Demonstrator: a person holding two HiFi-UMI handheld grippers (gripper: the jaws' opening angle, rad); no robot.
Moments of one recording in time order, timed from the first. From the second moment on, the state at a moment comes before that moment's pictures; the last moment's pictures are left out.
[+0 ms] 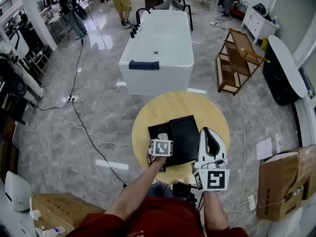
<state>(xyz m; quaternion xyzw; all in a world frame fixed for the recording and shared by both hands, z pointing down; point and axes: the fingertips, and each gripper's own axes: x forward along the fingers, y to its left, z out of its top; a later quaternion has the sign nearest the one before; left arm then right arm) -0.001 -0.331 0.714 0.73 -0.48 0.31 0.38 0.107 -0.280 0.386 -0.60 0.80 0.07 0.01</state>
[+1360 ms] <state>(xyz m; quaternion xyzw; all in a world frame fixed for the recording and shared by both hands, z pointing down) -0.031 -0.315 0.468 0.86 -0.49 0.05 0.13 0.101 -0.284 0.380 -0.59 0.80 0.07 0.01</state>
